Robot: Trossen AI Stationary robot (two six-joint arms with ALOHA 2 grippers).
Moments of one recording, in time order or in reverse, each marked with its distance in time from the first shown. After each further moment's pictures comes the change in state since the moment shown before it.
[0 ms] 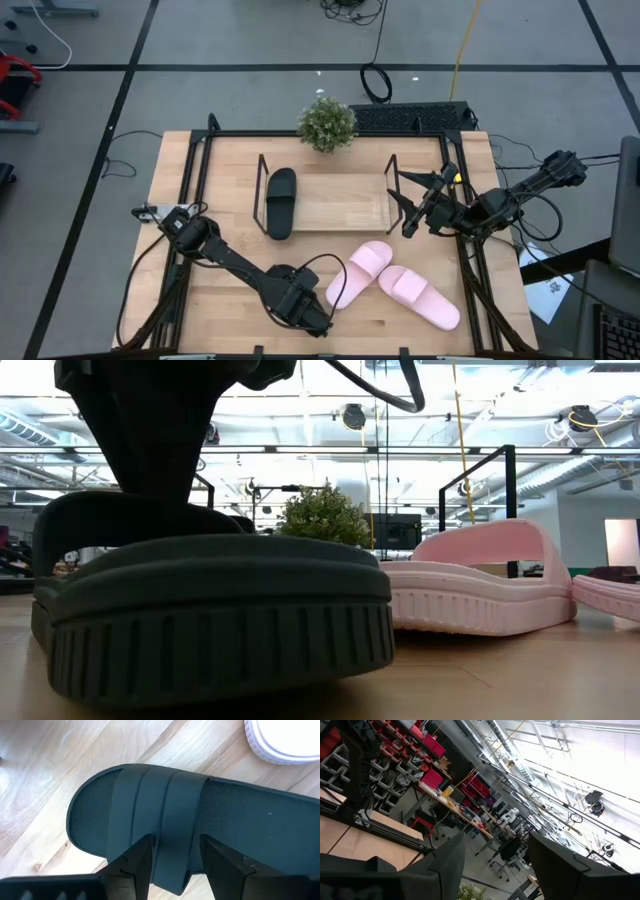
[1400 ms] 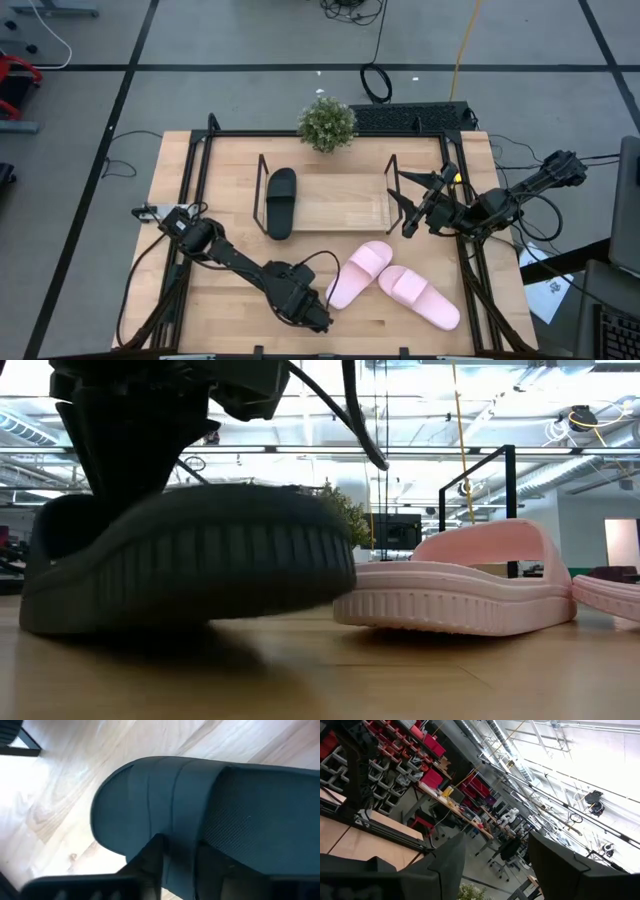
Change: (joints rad) left arm 0.014 0.047 0.001 -0.147 0.025 -0.002; right arm 0.000 0.000 0.000 0.000 0.000 0.000
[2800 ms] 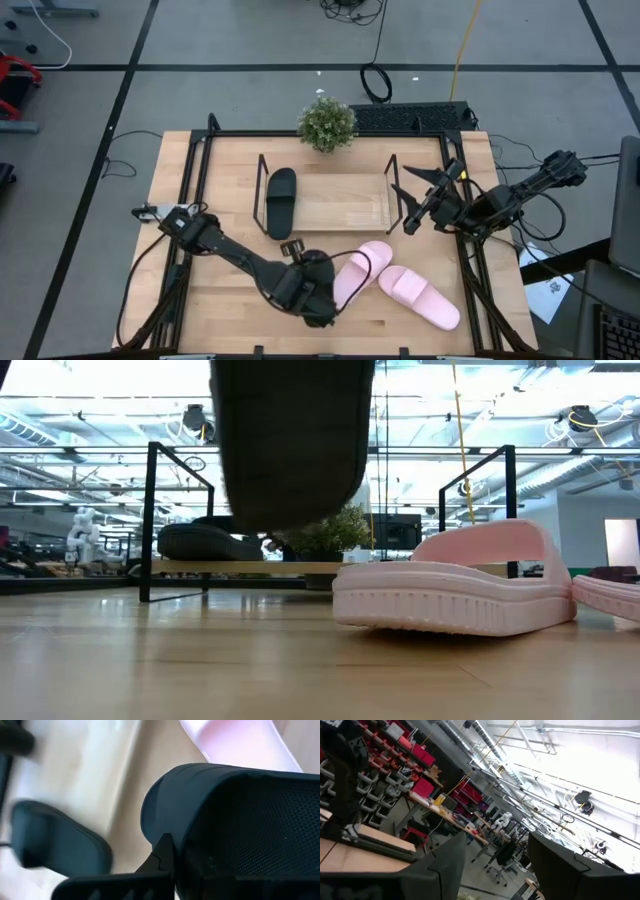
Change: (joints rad) left arm 0.032 -0.049 0.299 -0.064 -0.358 0.567; right arm 0.000 0.000 0.000 0.118 0.000 -0.054
